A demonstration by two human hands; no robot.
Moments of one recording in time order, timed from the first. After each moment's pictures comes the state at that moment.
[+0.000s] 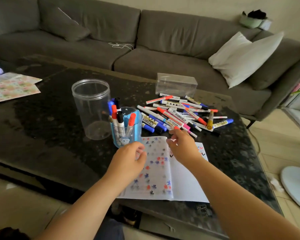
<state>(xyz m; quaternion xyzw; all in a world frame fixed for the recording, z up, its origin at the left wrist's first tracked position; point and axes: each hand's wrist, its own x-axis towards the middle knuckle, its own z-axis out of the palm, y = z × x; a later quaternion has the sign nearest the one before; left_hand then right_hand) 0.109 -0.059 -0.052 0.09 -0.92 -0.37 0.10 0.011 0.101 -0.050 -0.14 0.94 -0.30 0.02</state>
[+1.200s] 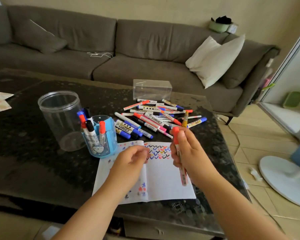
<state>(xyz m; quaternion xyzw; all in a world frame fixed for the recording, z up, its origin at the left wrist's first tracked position) 0.117 0.014 -0.014 0.09 -0.81 -0.58 0.03 0.081 0.170 0.013 -0.06 0.76 -0.64 0.06</state>
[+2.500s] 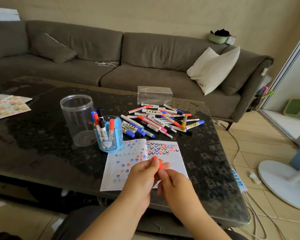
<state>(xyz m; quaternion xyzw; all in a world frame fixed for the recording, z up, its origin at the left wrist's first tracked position) 0.181 0.057 0.003 0.17 -0.56 -0.81 -0.06 0.186 0.159 -0.002 -0.07 0.87 -0.49 0.06</state>
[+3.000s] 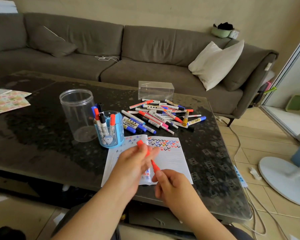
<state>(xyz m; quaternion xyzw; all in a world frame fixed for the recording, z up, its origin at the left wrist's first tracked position) 0.175 0.031 0.014 0.16 -0.52 -0.84 -0.02 0.191 0.158 -0.010 -0.10 0.83 -0.53 0.12</state>
